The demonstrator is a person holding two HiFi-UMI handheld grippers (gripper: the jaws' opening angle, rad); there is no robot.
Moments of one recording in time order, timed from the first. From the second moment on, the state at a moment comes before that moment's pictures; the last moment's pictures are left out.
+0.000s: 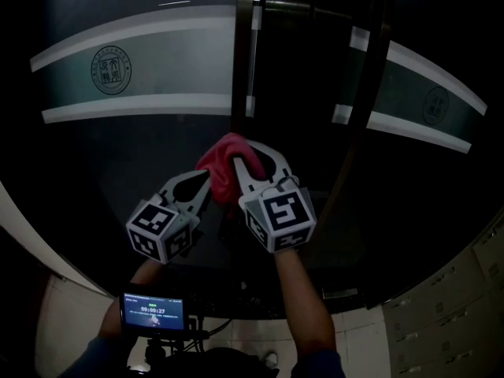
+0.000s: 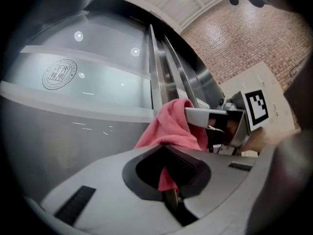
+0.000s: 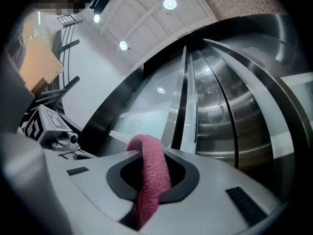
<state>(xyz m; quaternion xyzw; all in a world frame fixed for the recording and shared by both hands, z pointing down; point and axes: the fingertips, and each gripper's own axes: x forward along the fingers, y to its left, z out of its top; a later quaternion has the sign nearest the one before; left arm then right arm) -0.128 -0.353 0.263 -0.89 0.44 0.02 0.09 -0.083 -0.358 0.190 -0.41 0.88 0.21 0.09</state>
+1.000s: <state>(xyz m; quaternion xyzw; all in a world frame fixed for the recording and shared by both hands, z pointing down) -0.123 -0.311 0.327 -0.91 0.42 0.01 0.07 -0.047 -0.292 0.259 -0.48 0.85 0.18 0.14</state>
